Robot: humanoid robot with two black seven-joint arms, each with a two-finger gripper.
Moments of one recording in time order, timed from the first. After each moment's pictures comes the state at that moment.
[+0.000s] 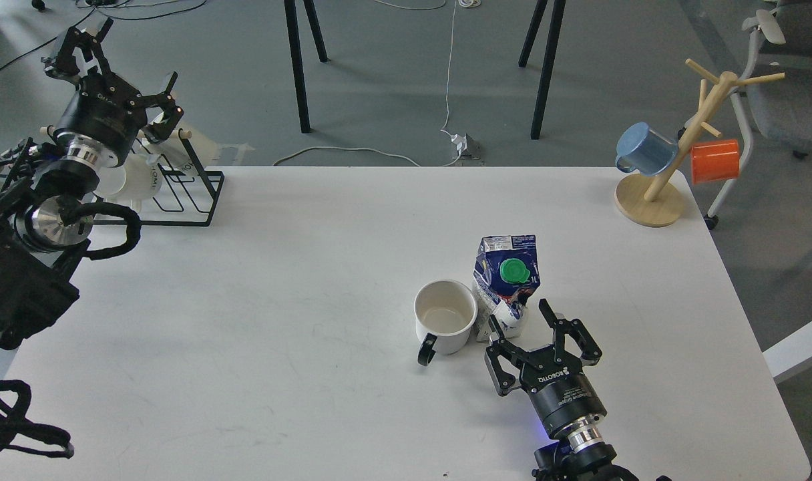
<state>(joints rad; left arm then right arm) -0.80 0.40 -0.80 -0.53 -0.01 -0.49 -0.31 -0.18 -0.01 0.98 1.27 0.19 0.49 0.18</state>
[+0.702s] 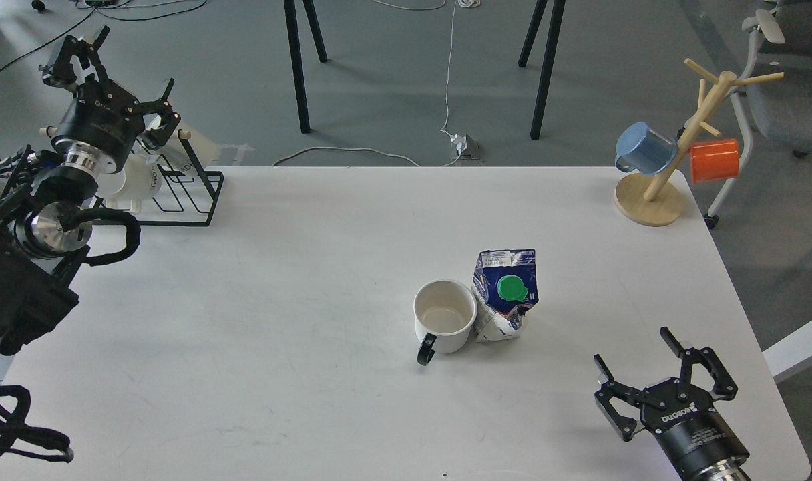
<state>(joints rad) -0.78 0.40 -0.81 -0.53 -0.02 -0.48 -0.32 -0.44 -0.43 1.21 1.52 0.14 0.49 0.17</state>
